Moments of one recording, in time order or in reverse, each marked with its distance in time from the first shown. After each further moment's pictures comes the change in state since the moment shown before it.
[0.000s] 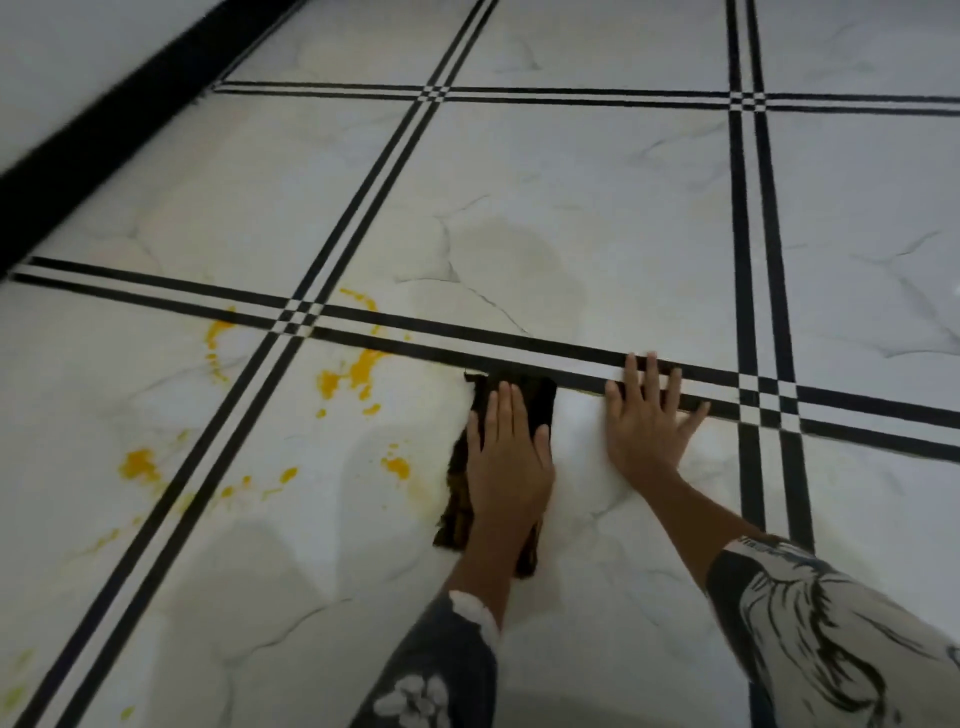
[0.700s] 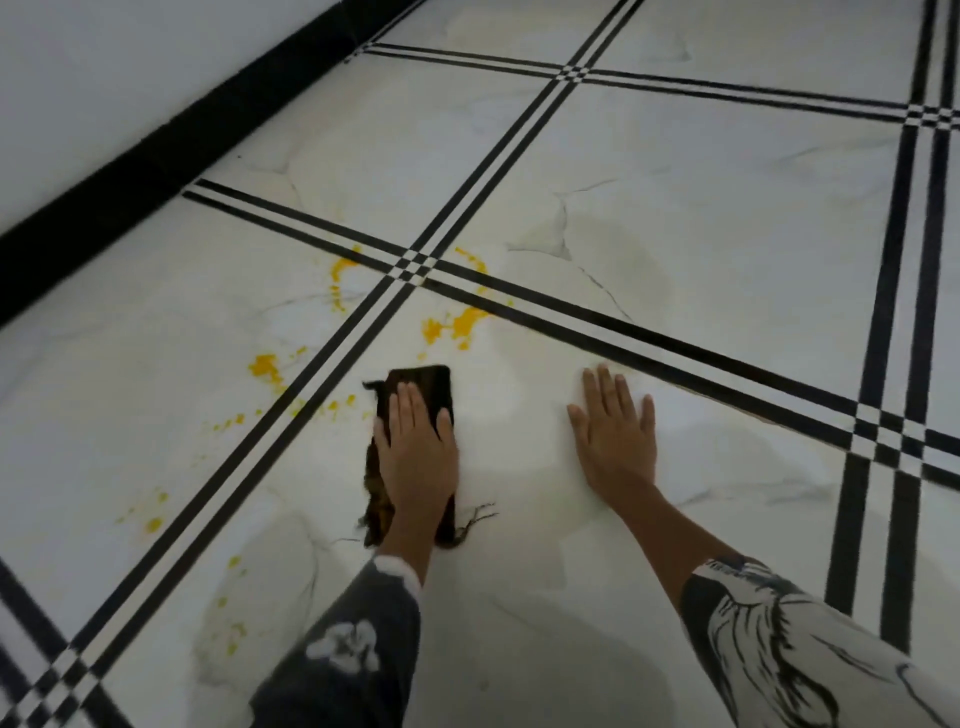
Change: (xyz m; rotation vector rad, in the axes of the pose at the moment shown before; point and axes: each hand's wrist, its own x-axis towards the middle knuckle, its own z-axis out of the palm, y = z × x) left_hand -0.053 -0.152 -0.033 0.030 0.147 -0.511; right_hand -0.059 -0.074 0.040 -0.096 -0.105 -0.486
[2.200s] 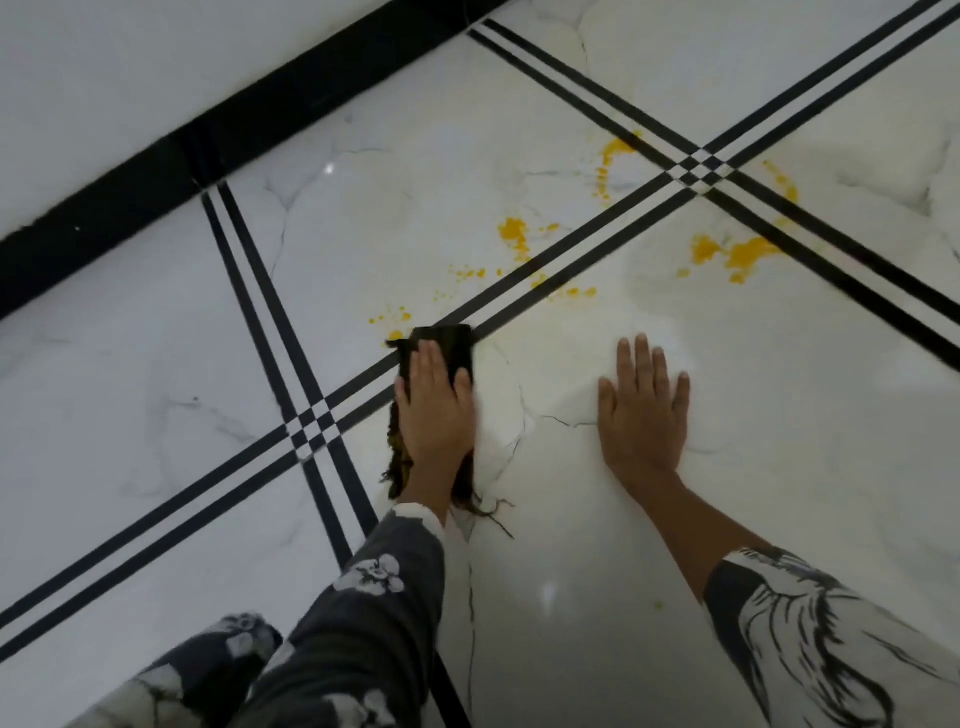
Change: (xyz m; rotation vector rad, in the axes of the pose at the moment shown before) left_hand -0.073 -0.196 -0.054 0.012 0.021 -0.442; right_hand -0.060 -0.176 0.073 0.026 -0.019 -0.355
